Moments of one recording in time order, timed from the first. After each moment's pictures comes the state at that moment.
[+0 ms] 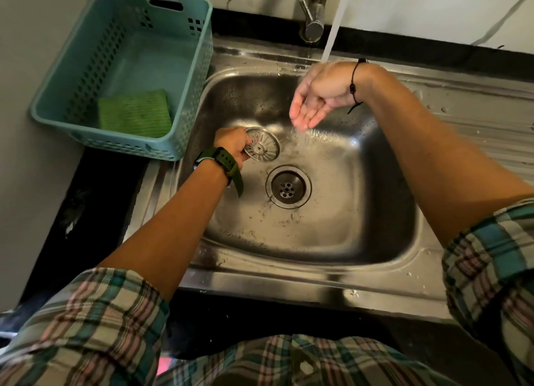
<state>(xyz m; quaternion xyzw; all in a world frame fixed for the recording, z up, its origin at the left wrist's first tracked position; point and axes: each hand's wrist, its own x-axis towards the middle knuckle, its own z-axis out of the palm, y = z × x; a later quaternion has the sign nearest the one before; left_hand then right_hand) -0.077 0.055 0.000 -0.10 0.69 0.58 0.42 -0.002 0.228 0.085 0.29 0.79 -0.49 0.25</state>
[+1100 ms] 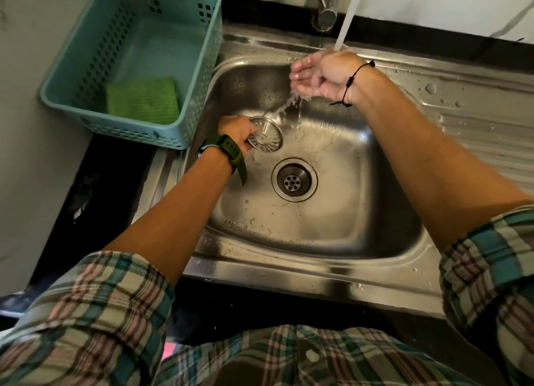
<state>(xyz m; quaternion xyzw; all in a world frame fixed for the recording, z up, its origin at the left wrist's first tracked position) -0.083 0.054 0.000 -0.10 0.69 0.59 0.41 -0.012 0.208 0.077 0.39 0.58 -0.72 0.01</state>
